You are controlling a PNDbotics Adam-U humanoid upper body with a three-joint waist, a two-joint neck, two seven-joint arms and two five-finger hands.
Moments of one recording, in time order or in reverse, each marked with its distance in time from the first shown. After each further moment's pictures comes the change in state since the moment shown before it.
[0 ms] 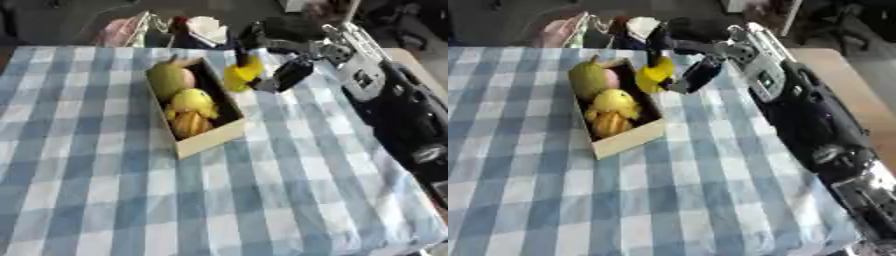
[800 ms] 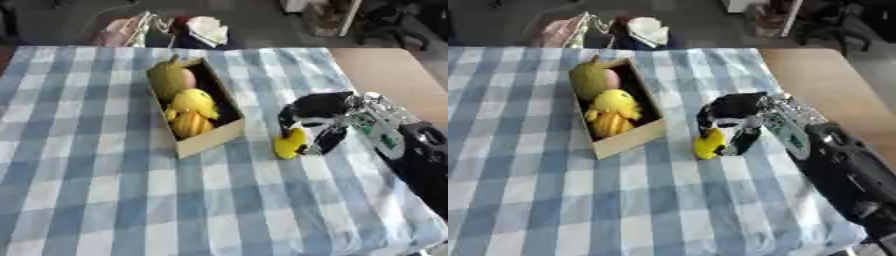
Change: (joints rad) left arm 0.000 0.001 0.001 0.000 -0.002 0.000 0.006; right arm 0.352 -0.210 0.031 -0.139 0.186 -0.029 -0.029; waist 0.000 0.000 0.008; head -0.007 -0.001
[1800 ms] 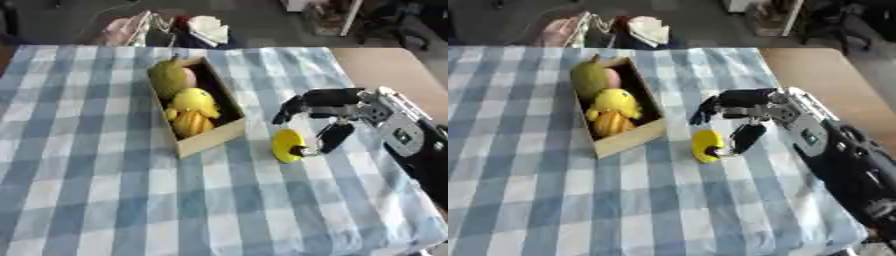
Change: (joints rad) left arm 0.000 0.000 0.000 0.000 0.002 -0.002 0.000; right arm 0.046 -0.029 -0.012 -0.055 -0.118 0.096 0.096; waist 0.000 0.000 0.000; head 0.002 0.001
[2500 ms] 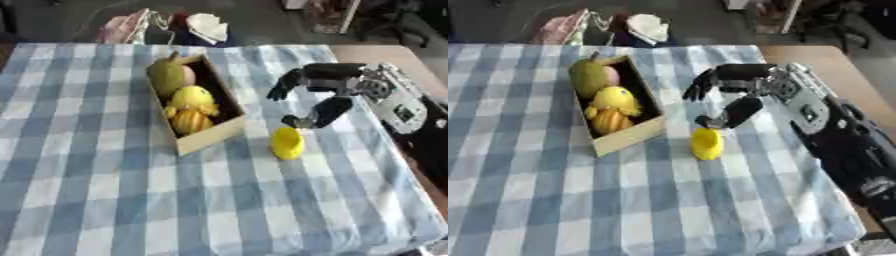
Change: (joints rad) left arm 0.002 0.000 0.000 0.000 0.002 -0.001 0.000; right arm -0.021 -0.002 -0.025 -0.001 -0.202 0.070 0.070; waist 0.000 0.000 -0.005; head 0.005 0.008
